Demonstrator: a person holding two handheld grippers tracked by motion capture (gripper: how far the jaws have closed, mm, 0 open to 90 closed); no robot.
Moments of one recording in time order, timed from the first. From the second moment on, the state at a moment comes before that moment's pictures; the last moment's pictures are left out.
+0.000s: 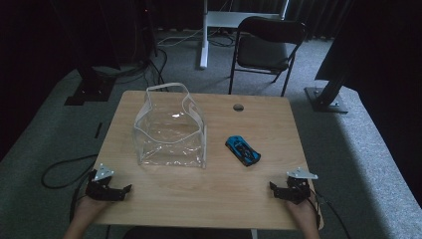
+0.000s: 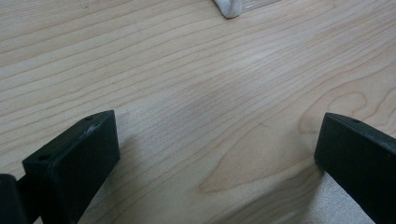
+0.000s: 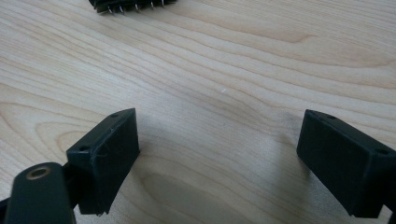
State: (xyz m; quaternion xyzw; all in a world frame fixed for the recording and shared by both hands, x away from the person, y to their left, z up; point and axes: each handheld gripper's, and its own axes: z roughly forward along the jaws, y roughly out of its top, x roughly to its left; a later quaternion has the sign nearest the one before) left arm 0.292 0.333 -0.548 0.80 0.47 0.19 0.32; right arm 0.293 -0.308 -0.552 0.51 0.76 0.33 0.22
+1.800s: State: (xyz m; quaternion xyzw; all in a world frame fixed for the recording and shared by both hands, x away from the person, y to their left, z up) left arm 0.291 0.333 -0.548 0.80 0.47 0.19 0.31; right arm 0.398 -0.223 -0.503 0.44 0.80 0.37 0.16
